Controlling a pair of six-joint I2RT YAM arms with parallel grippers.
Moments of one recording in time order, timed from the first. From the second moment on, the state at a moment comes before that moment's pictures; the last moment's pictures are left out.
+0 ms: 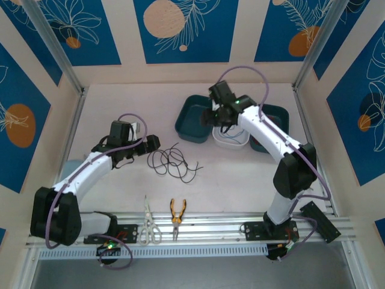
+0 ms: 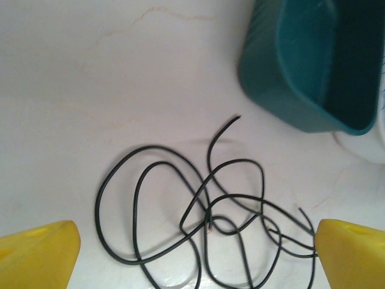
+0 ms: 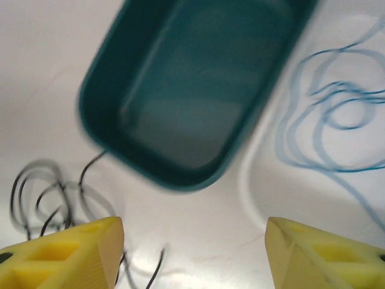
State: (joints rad) left arm -0.25 1.29 0.79 -0.37 0.29 -0.52; right arm 0.57 1.71 1.58 -0.87 0.02 0.36
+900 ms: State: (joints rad) left arm -0.26 1.52 0.75 -0.28 0.27 -0.64; right arm 0.85 1.89 1.44 -0.72 -0.05 0.24
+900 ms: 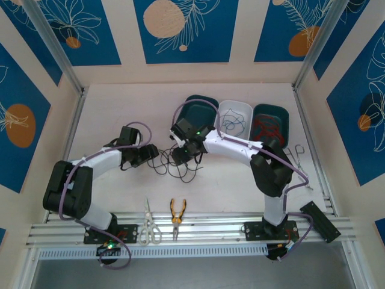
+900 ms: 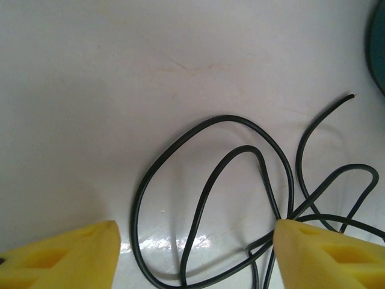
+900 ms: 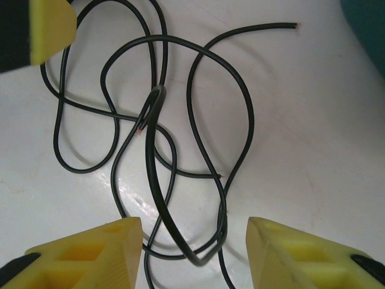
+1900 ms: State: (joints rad) left arm -0.28 1.62 0.73 -0.13 0.29 -0.69; right arm 0.85 1.63 1.48 -0.70 -0.05 0.27
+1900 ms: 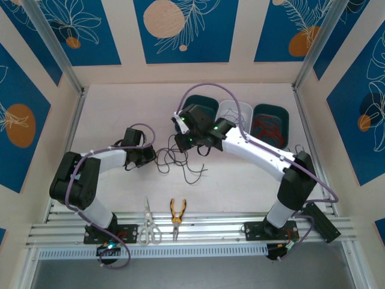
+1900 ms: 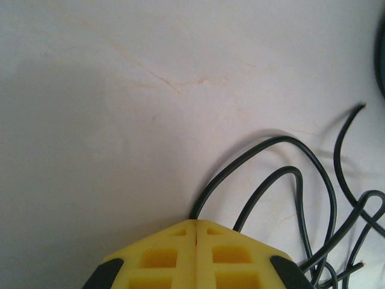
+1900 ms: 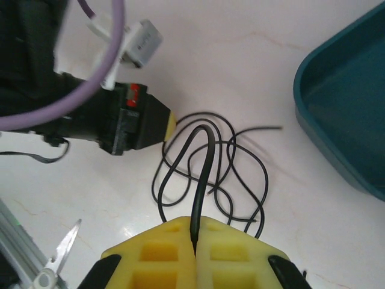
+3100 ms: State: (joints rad) left arm -0.28 1.57 0.69 -0.12 0.26 -0.71; right arm 0.59 1.60 1.71 -0.61 0.03 0.40
